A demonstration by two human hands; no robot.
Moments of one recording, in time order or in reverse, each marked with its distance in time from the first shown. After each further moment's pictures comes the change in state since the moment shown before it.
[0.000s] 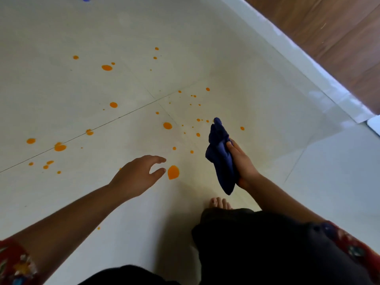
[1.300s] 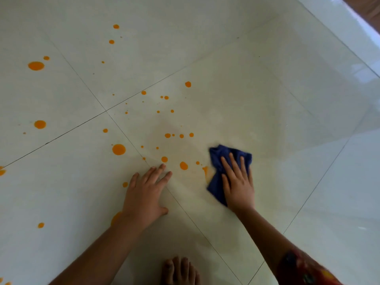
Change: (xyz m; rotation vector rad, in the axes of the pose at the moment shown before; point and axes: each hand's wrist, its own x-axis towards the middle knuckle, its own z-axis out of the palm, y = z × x) left_hand 0.182 0.060 0.135 0.612 -0.118 -0.106; right_hand 0.178 0.114 -0.163 -1.281 0.218 -0.370
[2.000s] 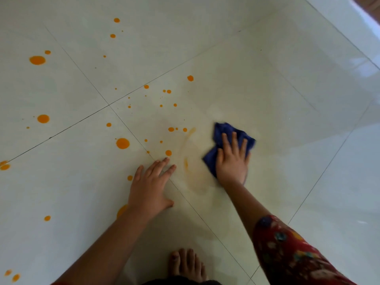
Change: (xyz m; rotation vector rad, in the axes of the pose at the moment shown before) left_hand -0.001 -0.003 0.002 -0.075 0.020 0.009; right_hand 0.044 -0.042 0.009 0.012 0.088 0.252
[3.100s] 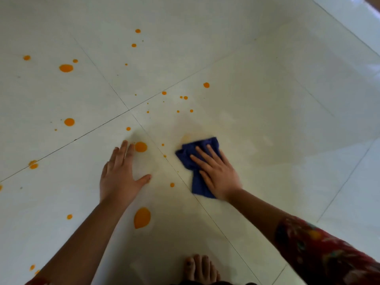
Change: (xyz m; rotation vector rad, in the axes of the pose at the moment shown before) left_hand -0.005 -0.094 -0.016 -0.143 0.275 -0.322; right_hand -0.016 -0.036 0.006 -0.068 -0.150 -0.811
